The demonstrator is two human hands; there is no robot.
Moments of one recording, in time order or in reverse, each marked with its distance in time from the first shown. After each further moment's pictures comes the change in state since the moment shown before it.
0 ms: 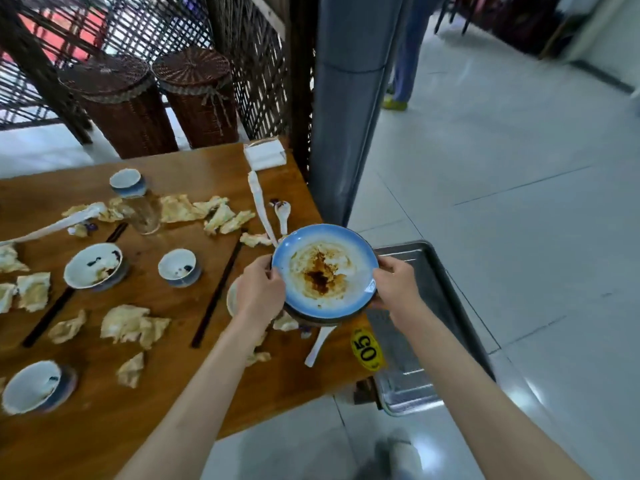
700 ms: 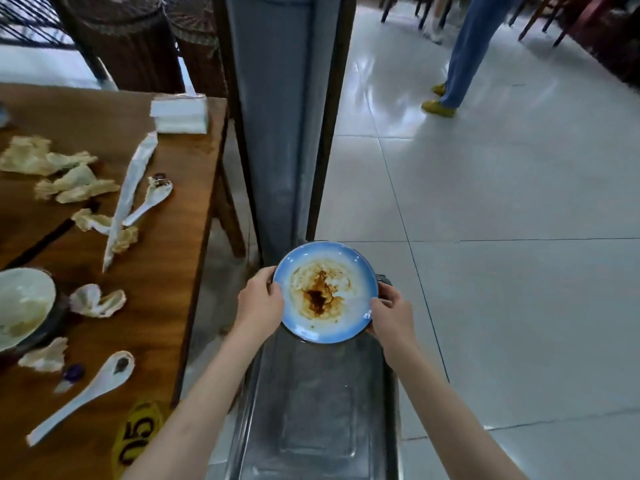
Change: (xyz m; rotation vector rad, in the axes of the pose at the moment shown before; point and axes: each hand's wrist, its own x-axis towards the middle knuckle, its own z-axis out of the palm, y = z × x) left_hand 0.045 0.091 0.309 -0.112 0.070 -0.136; right_hand 0.271 0.066 -0.178 -0.044 -0.171 0.010
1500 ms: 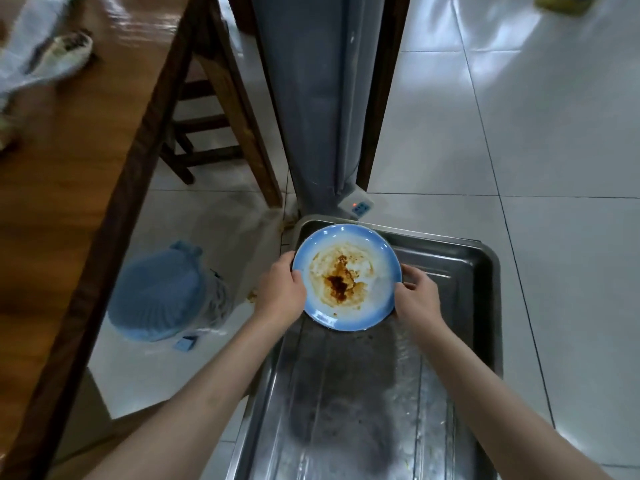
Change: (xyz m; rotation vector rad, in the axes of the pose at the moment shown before) left_hand 0.111 -0.155 0.115 0.246 0.008 -0.126; right_hand 0.173 0.150 0.081 -0.217 -0.127 0.079
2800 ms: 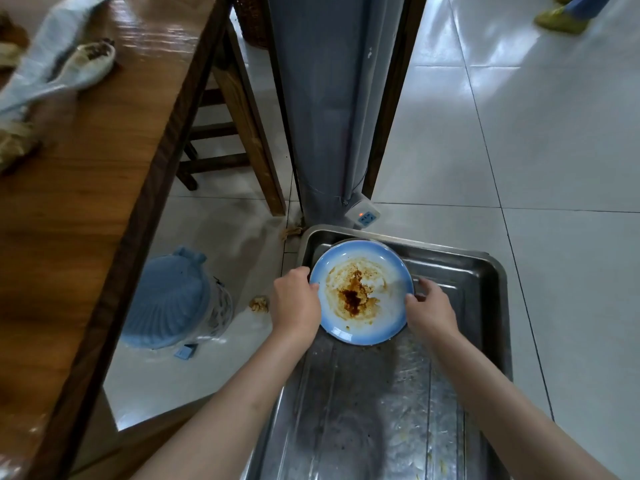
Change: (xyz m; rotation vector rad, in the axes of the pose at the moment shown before) left_hand 0.001 0.007 0.008 0.096 0.094 0.000; right_hand -0.002 -0.011 -0.002 -0.232 0.038 0.027
